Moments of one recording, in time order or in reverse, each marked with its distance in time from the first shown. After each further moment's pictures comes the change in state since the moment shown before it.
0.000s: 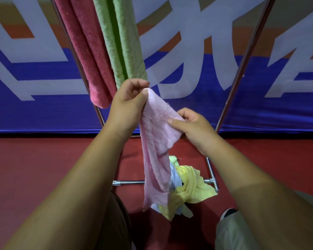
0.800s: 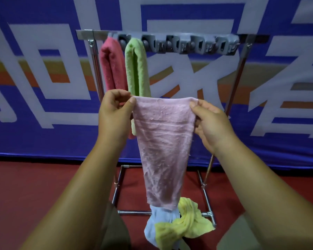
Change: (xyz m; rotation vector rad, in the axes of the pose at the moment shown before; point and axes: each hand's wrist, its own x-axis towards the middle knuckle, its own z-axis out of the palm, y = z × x) left_hand -0.022 0.114 -0.036 -0.026 0.290 0.147; right_hand -0.040 -0.149 -0.012 0.327 0.168 -0.193
